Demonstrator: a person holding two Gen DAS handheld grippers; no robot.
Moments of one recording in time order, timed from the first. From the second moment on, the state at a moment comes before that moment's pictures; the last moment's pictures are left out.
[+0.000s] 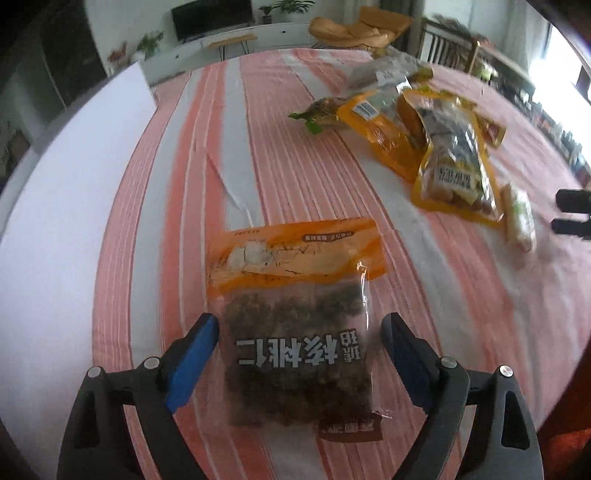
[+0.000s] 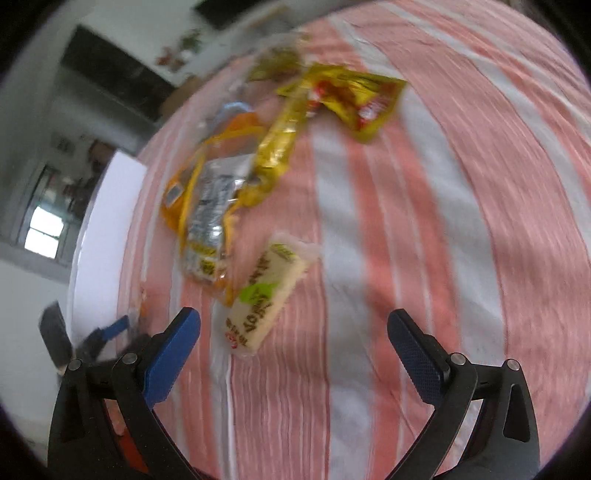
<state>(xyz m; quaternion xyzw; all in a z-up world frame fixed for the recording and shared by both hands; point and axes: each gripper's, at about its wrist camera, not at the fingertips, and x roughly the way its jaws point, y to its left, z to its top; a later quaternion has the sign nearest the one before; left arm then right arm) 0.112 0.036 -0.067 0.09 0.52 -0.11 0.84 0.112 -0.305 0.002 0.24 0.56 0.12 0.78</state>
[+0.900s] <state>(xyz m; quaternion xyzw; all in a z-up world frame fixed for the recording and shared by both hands) 0.064 0.177 0.073 -0.20 0.38 -0.17 0.89 0.133 -0.185 0.105 0.28 0.50 0.25 0.78</state>
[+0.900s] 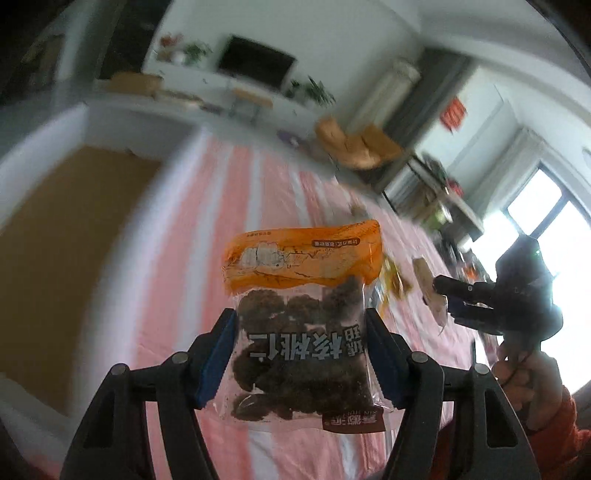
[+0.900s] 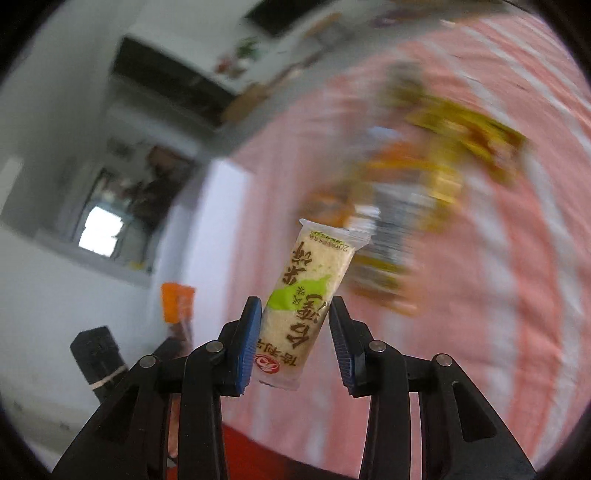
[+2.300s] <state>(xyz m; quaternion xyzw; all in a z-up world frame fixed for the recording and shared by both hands) 0.192 0.007 -0.053 0.02 0.48 -0.08 0.87 0.153 -0.297 0.006 0.01 0.44 -0.03 0.90</state>
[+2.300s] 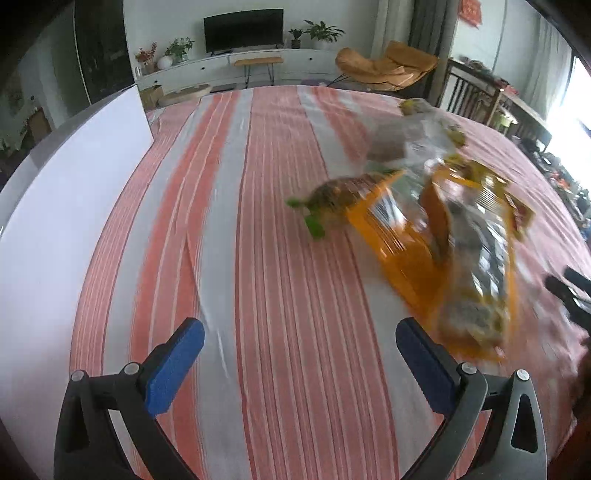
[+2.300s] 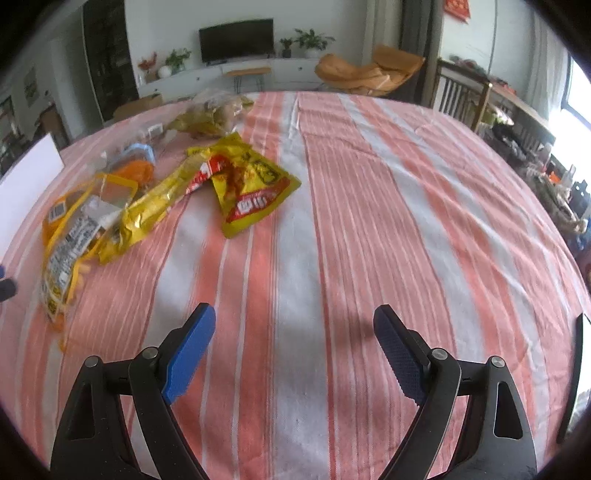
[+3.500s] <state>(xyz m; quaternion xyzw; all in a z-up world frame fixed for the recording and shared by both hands) 0.226 0.007 -0.077 0.03 0.46 -0.06 0.89 0.143 -0.308 0.002 0.02 0.46 -0.06 0.89</state>
